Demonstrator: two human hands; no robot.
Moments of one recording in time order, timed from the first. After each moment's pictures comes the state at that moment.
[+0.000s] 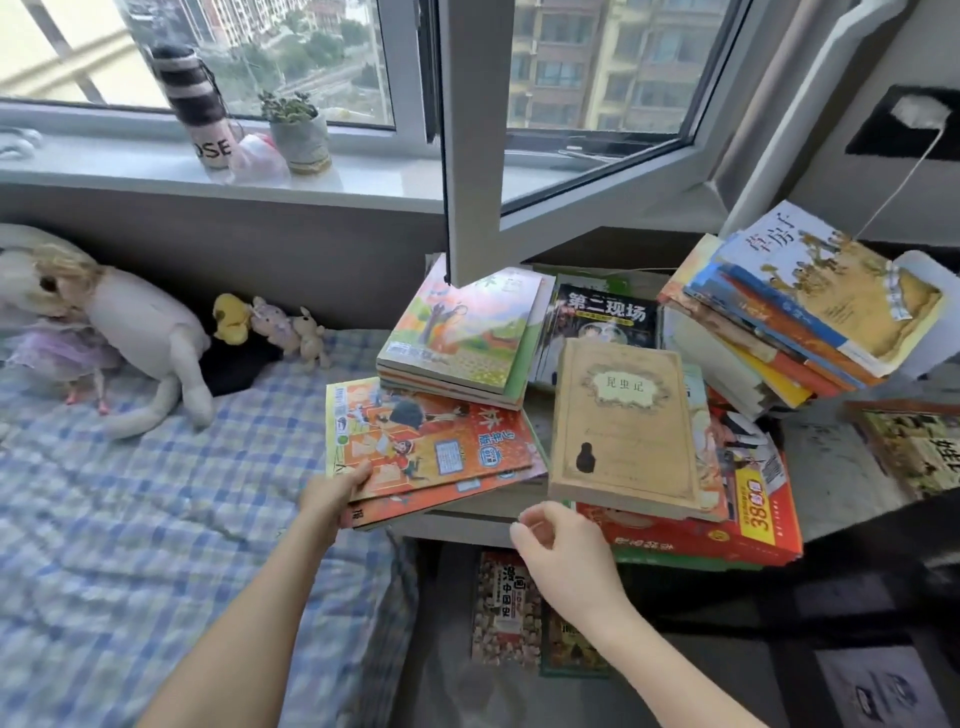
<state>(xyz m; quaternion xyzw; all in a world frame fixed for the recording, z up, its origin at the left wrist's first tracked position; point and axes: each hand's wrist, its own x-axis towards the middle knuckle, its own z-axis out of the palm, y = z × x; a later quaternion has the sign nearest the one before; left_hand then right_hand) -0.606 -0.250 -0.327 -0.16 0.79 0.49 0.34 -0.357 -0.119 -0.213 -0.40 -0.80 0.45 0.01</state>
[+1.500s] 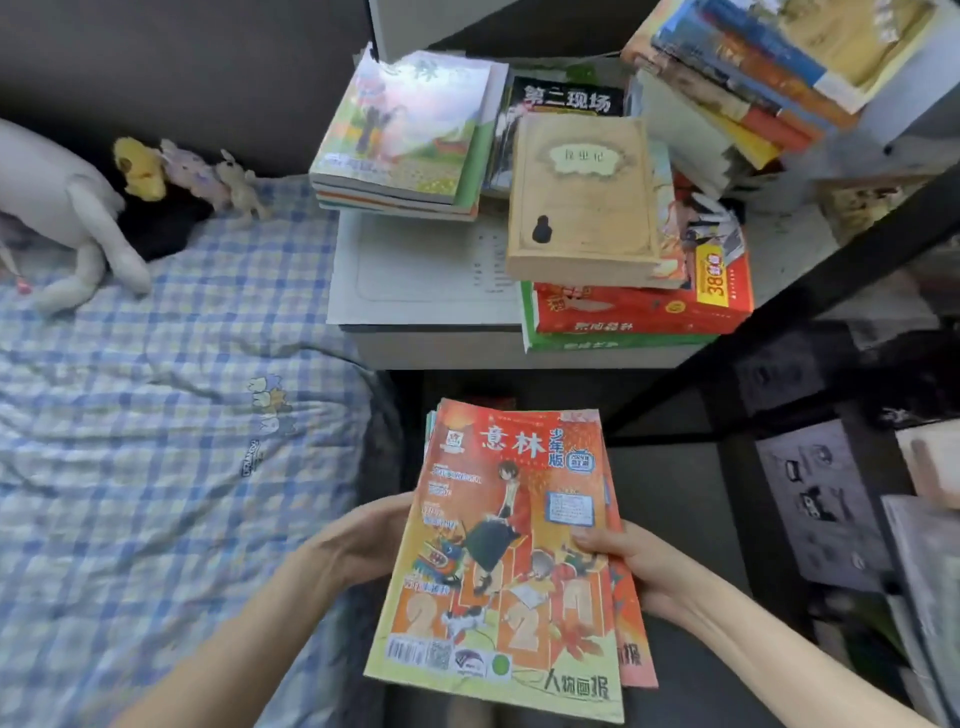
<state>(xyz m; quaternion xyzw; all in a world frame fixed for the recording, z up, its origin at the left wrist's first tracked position) -0.401 -0.350 -0.338 -0.06 0.48 0.43 0.76 -0.161 -0.174 -0.325 -0.45 -0.34 0.81 -0.14</state>
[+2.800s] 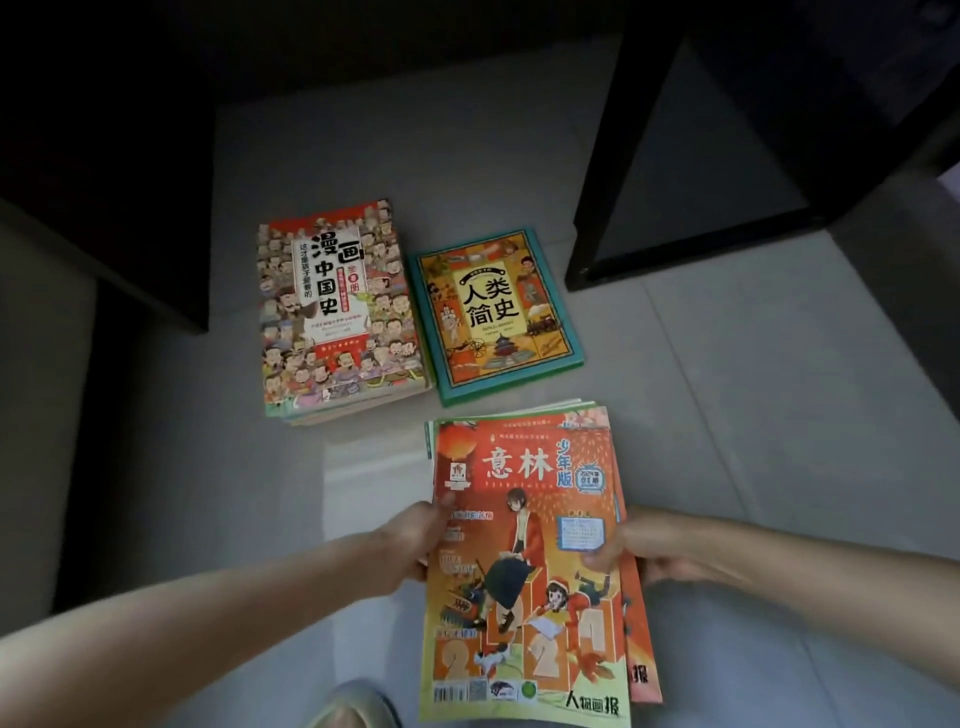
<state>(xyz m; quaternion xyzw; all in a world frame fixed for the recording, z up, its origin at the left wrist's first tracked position) -0.210 -0.247 -1.008 0.07 0.73 0.16 0.66 0.007 -0.115 -1.035 -0.51 -0.43 0.69 -0.29</state>
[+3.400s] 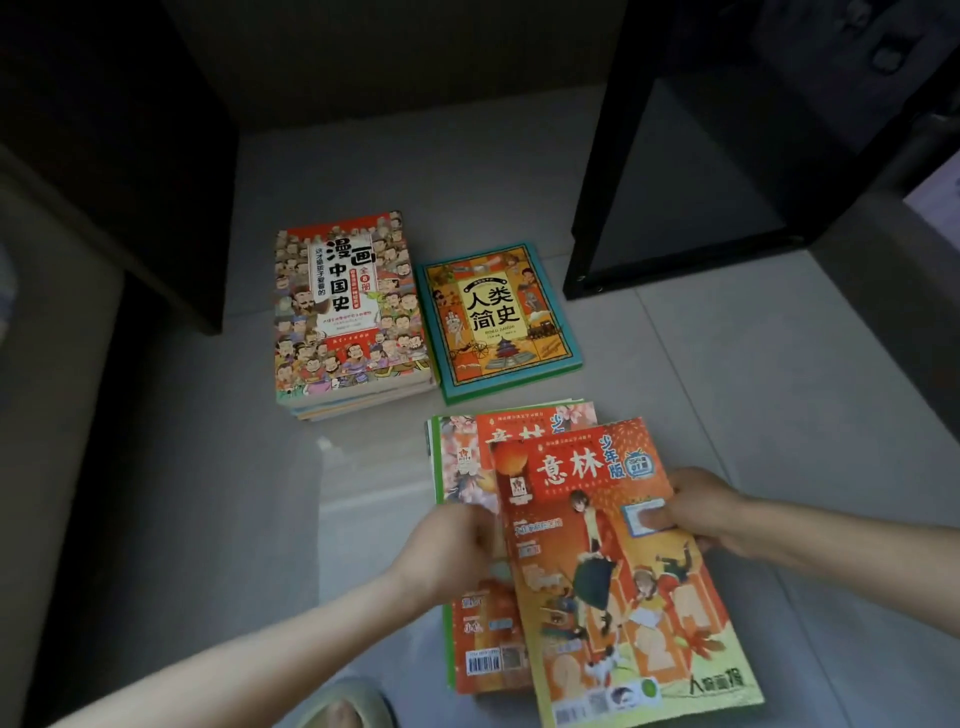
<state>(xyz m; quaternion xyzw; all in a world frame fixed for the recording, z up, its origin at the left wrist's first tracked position) -0.172 -0.261 -0.995 0.46 0.77 0.05 0.44 0.042 -0.098 -1.027 -0.61 -0.58 0.52 -0.15</state>
